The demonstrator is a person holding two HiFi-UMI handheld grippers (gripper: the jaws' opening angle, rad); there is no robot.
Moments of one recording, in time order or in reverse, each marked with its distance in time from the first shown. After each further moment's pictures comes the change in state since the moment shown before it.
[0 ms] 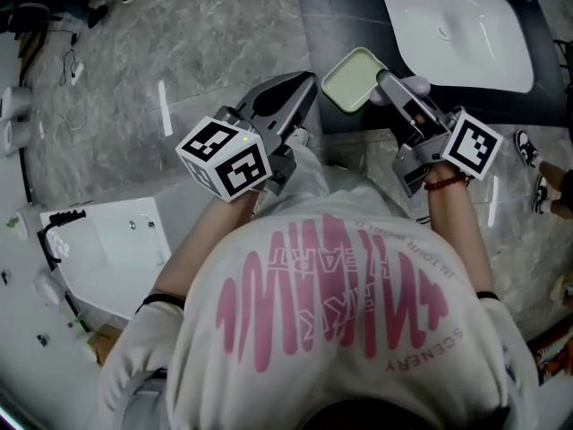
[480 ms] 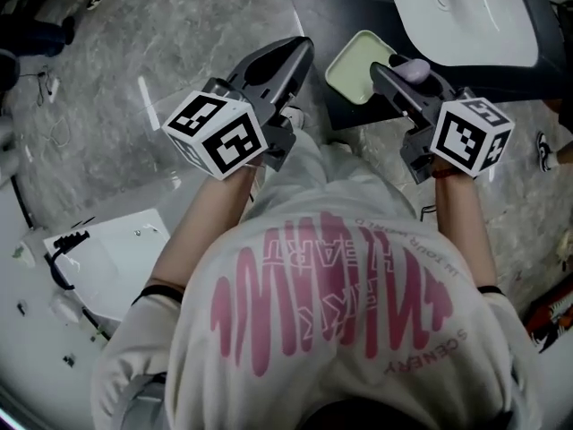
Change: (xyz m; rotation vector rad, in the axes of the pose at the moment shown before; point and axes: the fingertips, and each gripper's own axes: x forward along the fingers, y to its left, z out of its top) left arm 0.032 0.053 0.010 -0.067 0.029 -0.082; right arm 0.021 -0.043 -0.026 -0.273 0.177 -0.326
